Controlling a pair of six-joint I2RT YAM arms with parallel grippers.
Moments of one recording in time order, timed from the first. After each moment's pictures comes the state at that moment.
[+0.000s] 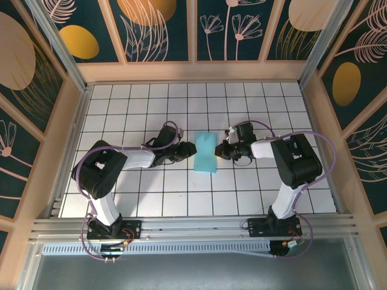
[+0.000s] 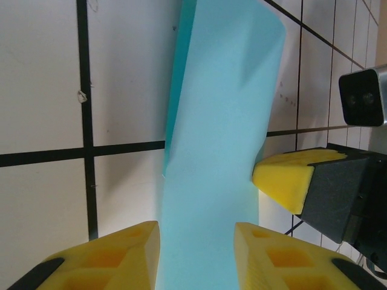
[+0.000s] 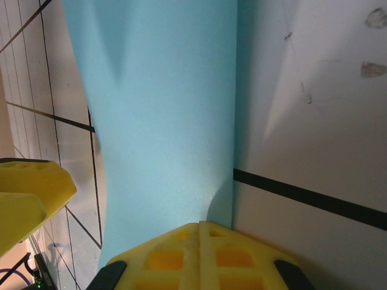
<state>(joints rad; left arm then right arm) -0.62 1.79 0.82 0.21 0.38 -0.95 0.35 1.79 0.76 0.07 -0.66 0.57</state>
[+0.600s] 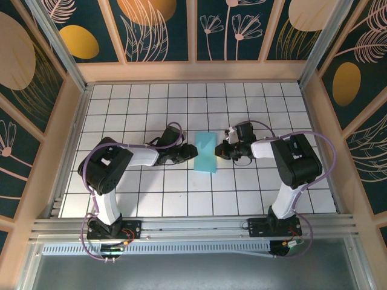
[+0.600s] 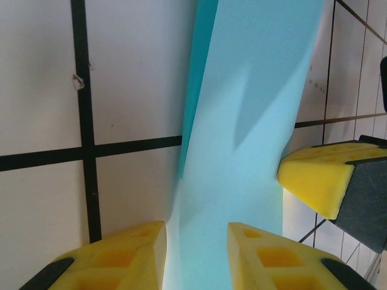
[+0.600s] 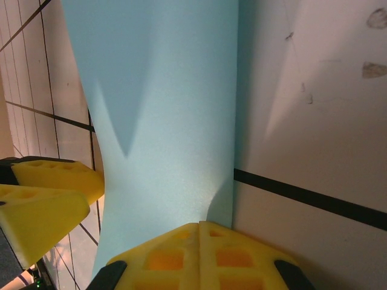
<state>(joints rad) -0.64 1.86 0.87 0.17 0.38 -0.92 0.35 1.79 0.76 0.06 -0.65 0.56</state>
